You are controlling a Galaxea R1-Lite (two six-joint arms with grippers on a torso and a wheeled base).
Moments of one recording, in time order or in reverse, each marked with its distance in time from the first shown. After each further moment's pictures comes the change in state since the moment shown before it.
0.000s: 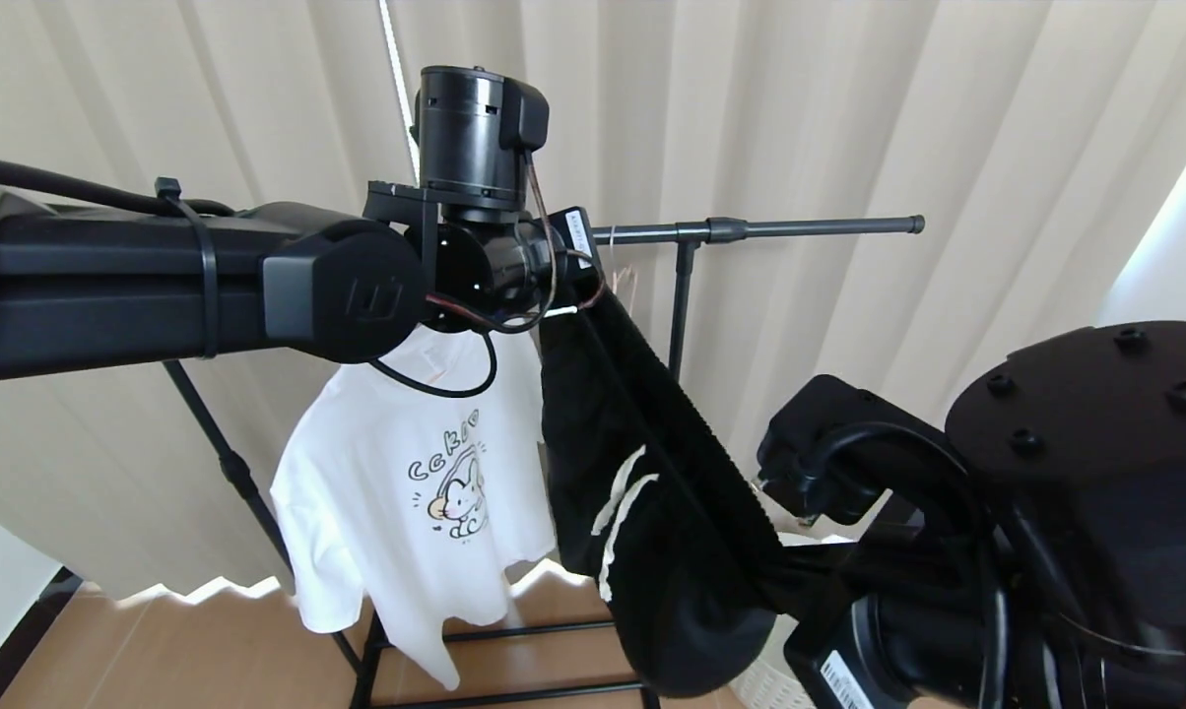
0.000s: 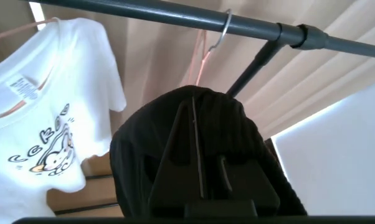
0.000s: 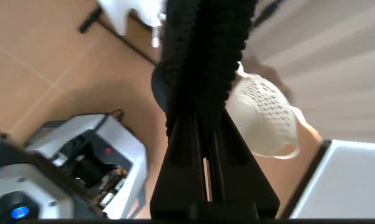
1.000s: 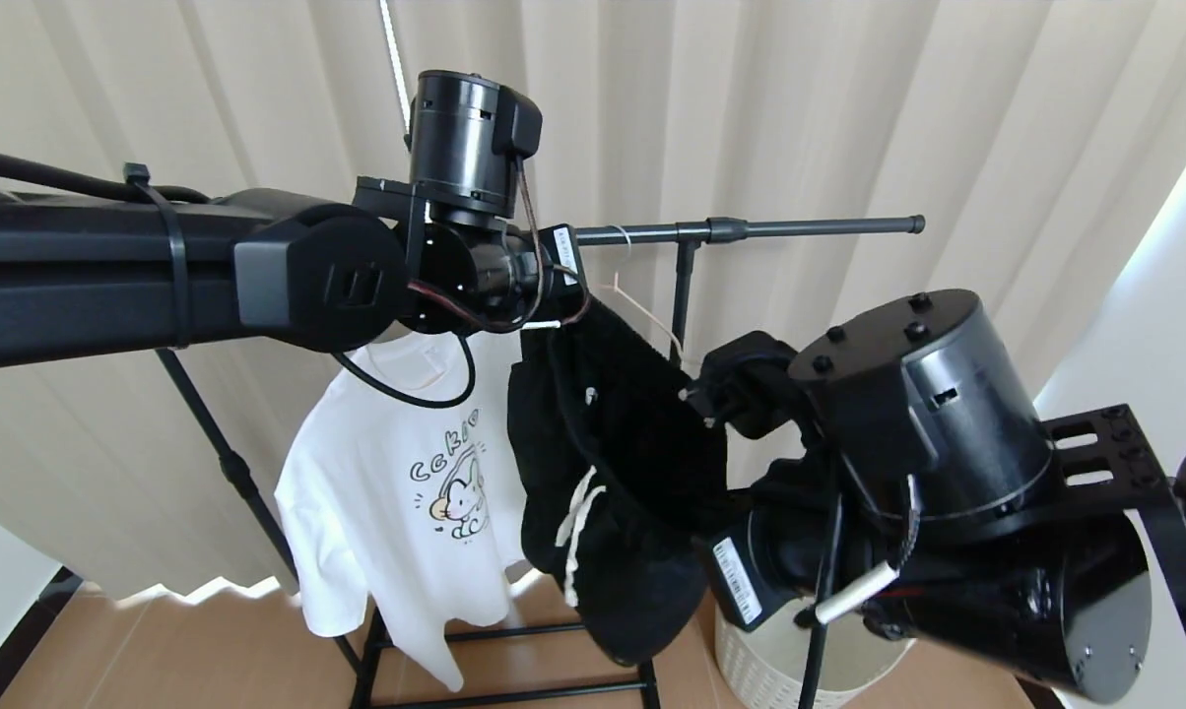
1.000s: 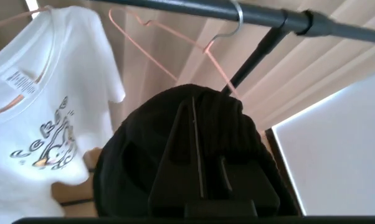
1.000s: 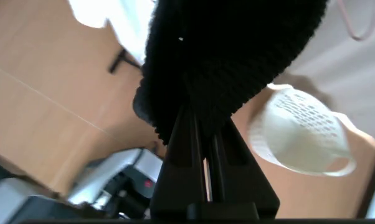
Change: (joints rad) left arm 0.006 -0.027 0.001 0.139 -0.003 0.007; right arm -0.138 0.145 -0.067 -0.102 -0.015 0.060
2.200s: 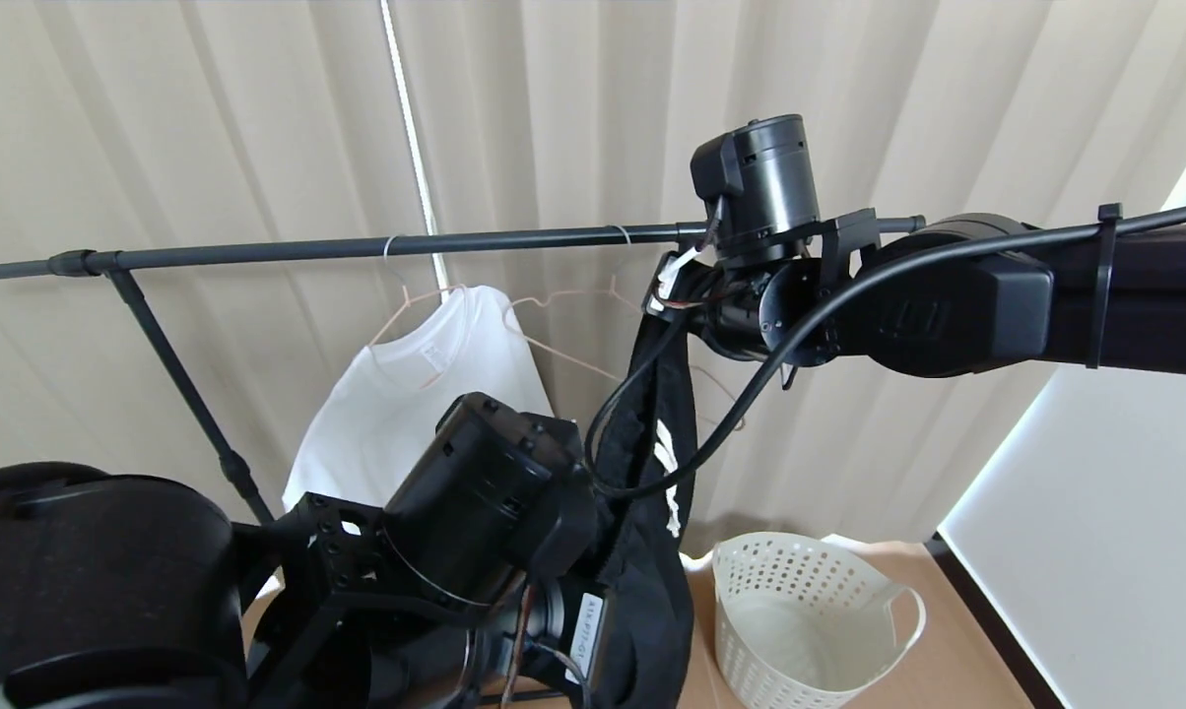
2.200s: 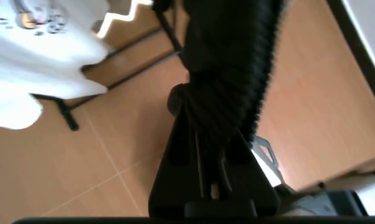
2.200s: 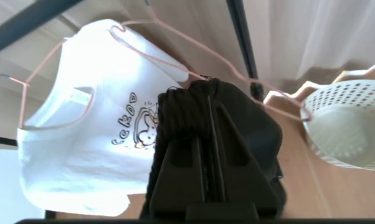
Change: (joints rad) left arm -0.354 -0.306 0.723 0.029 -0.113 -0.017; right arm -0.247 0.387 -0.651 0.005 -0.111 0.520
